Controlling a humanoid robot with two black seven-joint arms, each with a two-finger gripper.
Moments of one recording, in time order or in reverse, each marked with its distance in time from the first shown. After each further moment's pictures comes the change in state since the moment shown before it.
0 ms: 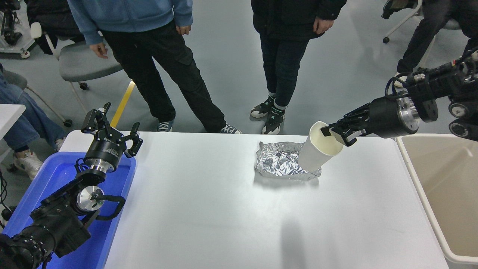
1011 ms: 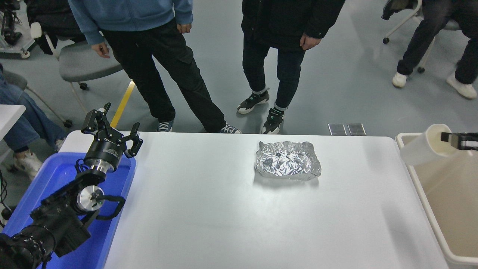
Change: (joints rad) left arm 0.001 0.000 0.000 0.000 0.000 0.000 0.000; right arm -0.529 -0.365 0.114 -0.378 0.289 -0.189 0.003
